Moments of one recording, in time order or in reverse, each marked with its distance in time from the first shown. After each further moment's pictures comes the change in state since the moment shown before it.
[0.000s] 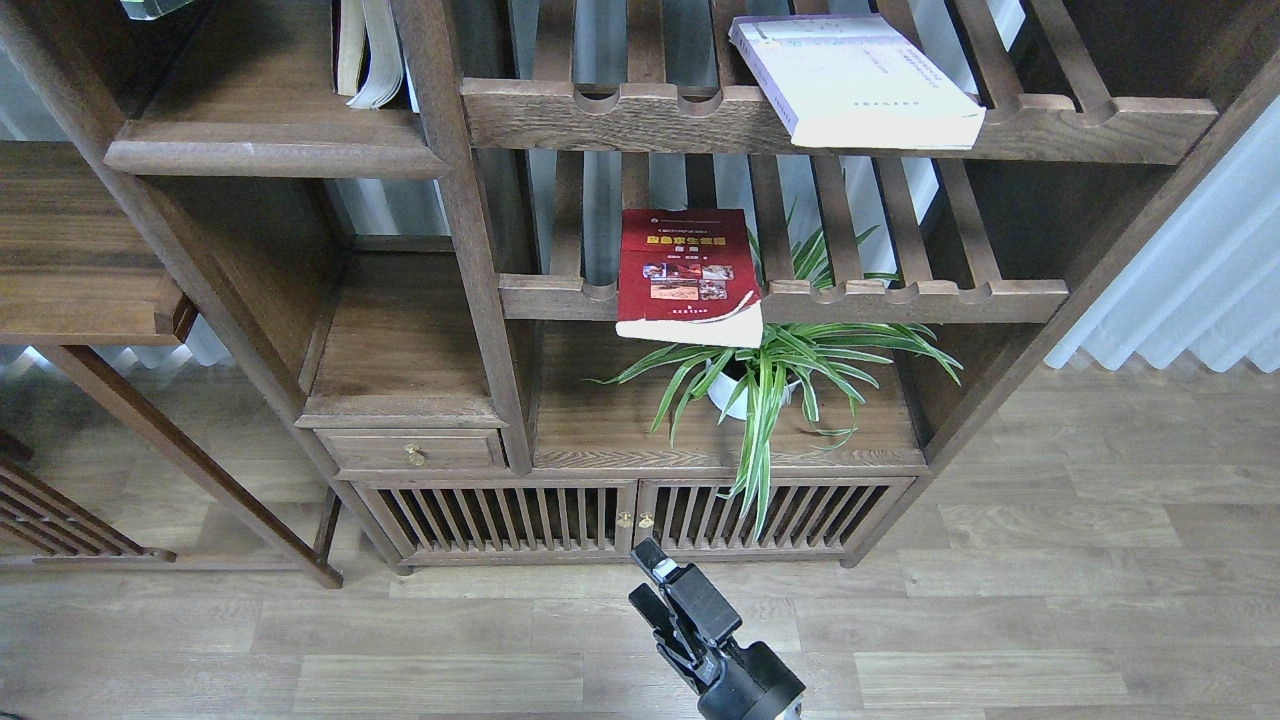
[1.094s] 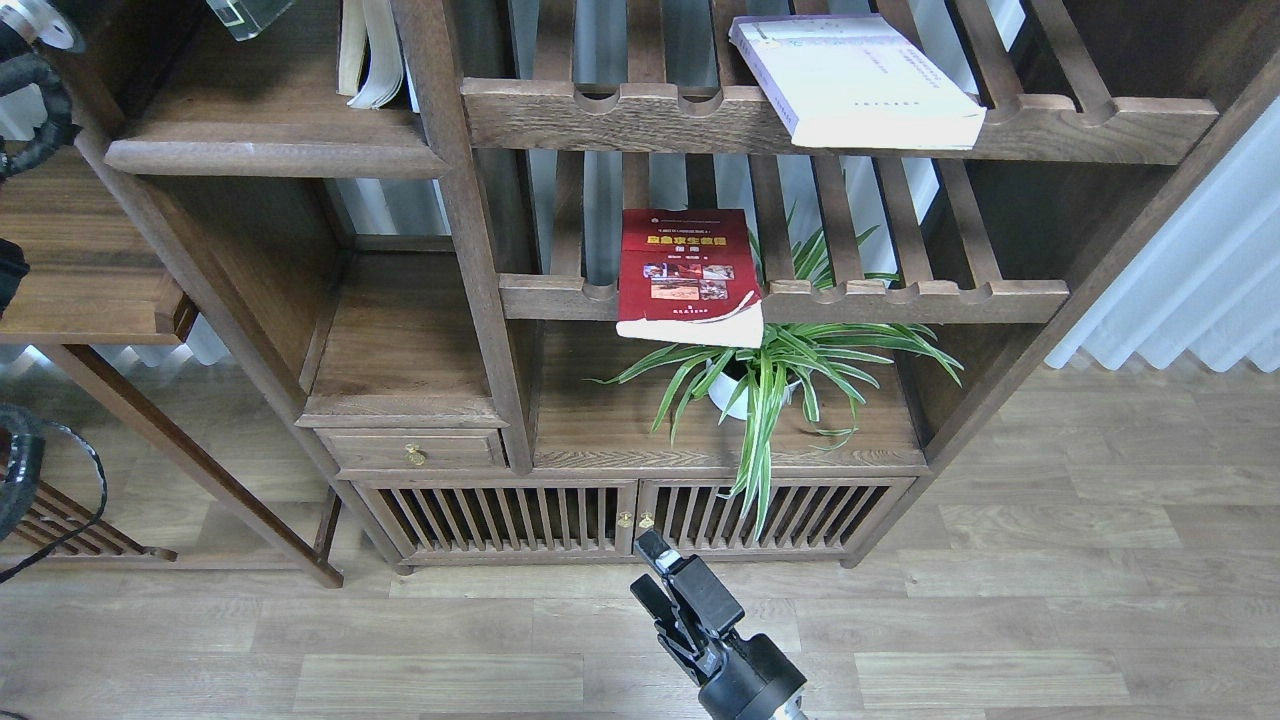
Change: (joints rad) left arm -0.002 -0.153 0.042 0.215 0.040 0.000 -0.289; right arm 0.009 0.000 0.002 0.006 0.009 0.000 0.009
